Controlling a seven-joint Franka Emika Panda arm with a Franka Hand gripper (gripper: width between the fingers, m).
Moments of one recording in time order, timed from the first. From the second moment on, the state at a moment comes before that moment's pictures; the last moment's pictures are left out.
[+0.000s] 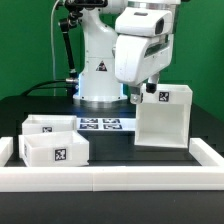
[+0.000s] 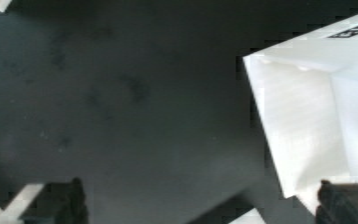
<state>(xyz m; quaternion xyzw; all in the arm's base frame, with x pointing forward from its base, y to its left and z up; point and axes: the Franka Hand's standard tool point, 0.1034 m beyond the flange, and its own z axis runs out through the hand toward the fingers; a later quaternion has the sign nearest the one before) 0.517 0.046 0.111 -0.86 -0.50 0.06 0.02</state>
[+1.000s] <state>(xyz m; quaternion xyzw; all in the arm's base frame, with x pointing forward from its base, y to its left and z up) 0.506 0.061 0.111 -0.94 -0.34 0.06 0.02</state>
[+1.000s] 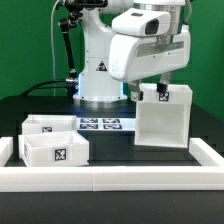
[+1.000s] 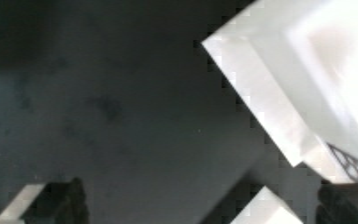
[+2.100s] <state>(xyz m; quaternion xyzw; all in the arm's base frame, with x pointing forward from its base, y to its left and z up) 0.486 0.085 0.123 -0.99 0.07 0.07 0.02</state>
